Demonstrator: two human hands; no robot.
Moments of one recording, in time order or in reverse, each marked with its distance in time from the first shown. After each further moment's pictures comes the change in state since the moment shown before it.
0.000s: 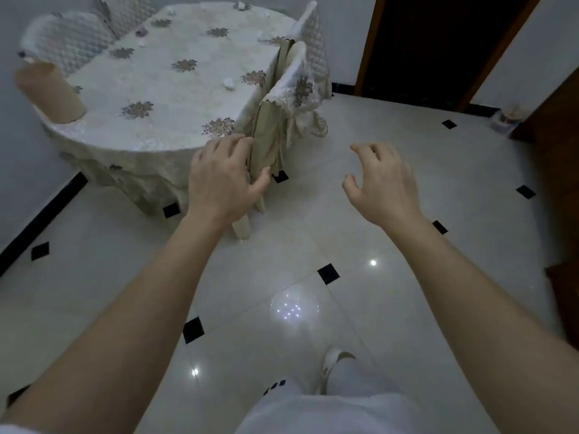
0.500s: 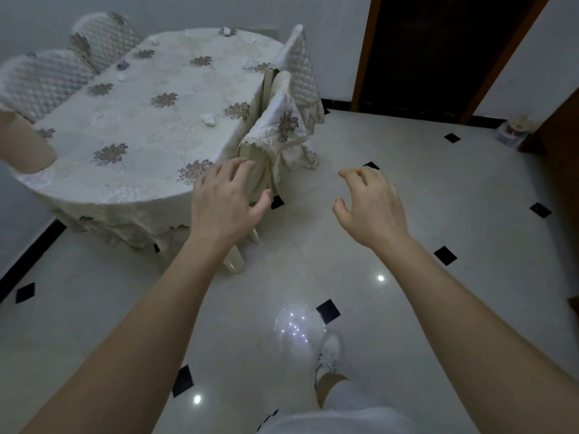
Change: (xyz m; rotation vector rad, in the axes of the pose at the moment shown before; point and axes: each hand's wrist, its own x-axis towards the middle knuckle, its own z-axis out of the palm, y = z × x) left_hand 0.142 0.025 0.094 0.024 -0.056 -0.015; right_hand 0.135 0.083 0.064 0.052 -0.023 -0.004
